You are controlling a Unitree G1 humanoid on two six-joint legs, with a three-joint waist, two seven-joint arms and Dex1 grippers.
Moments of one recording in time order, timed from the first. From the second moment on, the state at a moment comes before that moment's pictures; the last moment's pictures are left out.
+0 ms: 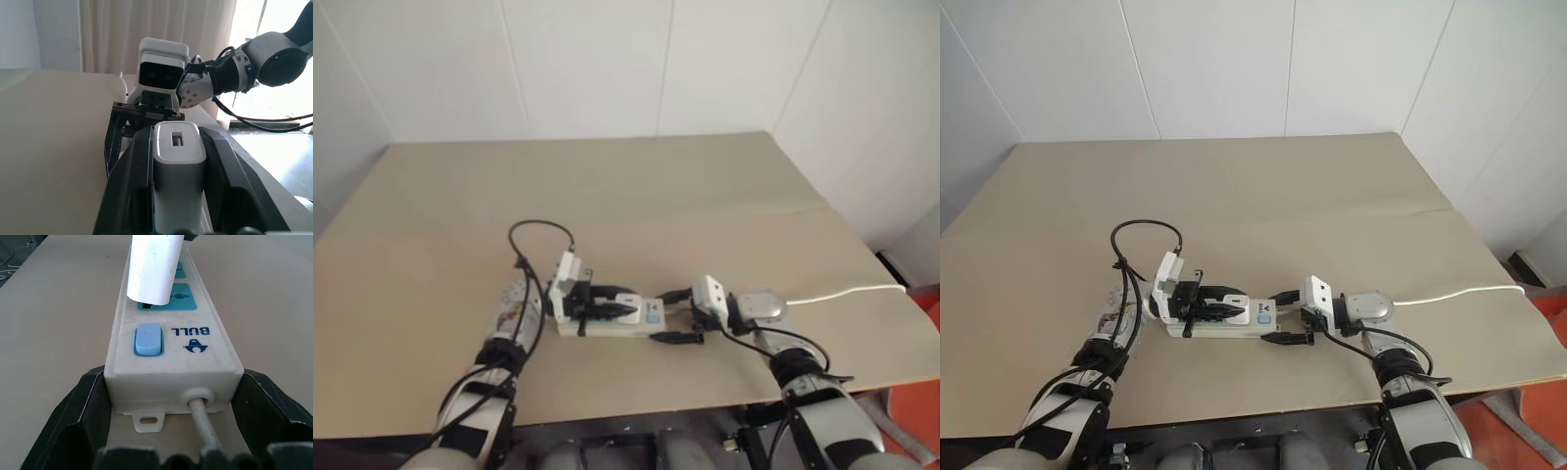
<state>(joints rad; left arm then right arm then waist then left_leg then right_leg) -0.62 0.30 -0.08 0.69 -0.42 -0.13 -1.61 -0.60 -0.35 0.17 0.79 0.16 -0.45 1.42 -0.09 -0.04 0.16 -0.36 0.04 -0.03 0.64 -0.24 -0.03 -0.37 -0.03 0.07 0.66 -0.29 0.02</state>
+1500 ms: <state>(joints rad) -0.54 0.39 -0.07 0.64 -0.44 -0.17 -1.61 -0.58 -0.37 0.17 0.79 0.16 -0.45 1.41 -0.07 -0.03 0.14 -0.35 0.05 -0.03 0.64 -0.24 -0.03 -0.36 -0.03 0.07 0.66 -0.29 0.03</state>
